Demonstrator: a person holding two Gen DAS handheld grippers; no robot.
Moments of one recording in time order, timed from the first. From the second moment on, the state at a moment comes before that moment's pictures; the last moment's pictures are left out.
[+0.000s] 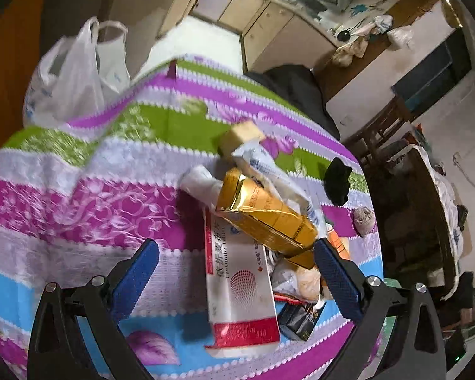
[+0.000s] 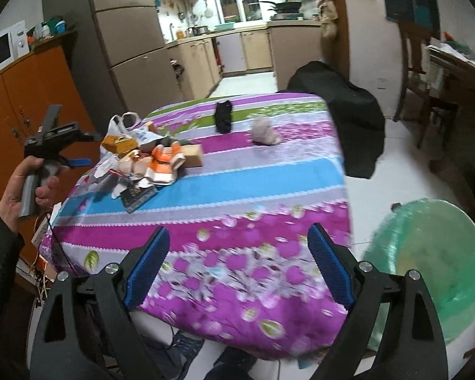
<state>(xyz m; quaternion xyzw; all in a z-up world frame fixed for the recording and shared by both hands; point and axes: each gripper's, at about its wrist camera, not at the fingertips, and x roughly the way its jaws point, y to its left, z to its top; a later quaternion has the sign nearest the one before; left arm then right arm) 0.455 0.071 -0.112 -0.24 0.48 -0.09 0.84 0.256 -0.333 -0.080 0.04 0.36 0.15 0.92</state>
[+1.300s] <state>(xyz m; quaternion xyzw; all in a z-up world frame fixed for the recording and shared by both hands) 0.430 0.104 -0.141 -0.40 0.44 -0.14 0.79 0.368 -0.140 -0.053 -0.01 0.36 0.33 0.87</state>
